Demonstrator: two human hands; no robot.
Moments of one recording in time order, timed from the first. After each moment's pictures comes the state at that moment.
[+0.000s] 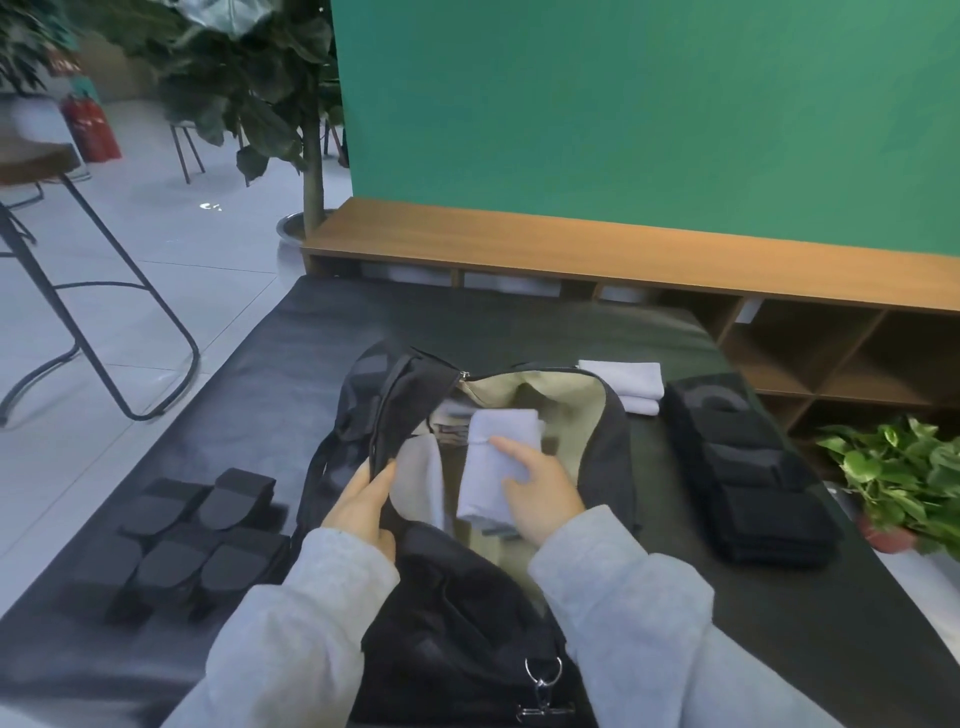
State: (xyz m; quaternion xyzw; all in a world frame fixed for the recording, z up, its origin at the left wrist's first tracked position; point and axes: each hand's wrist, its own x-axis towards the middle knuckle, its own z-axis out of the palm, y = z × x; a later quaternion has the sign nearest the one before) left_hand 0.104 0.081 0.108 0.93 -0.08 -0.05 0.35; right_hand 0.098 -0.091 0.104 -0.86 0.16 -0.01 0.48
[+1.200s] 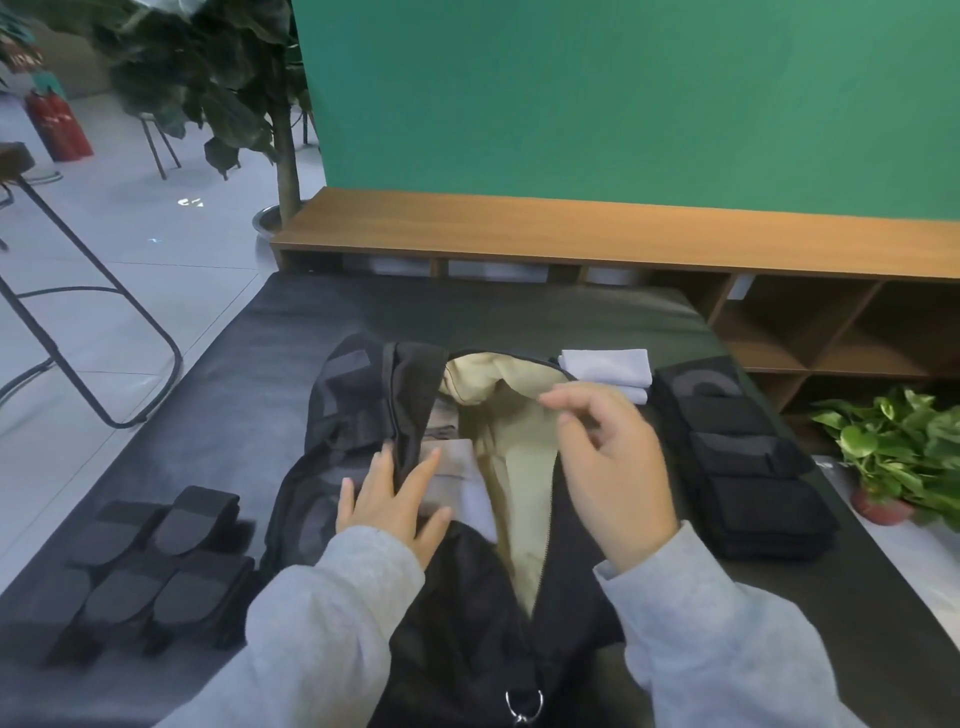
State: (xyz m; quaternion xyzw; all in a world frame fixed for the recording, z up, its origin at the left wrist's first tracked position) left_hand 0.126 0.038 0.081 0.97 -0.13 -0.07 0.16; right_hand 0.069 -0.129 0.164 -0.81 0.06 -0.30 0.51
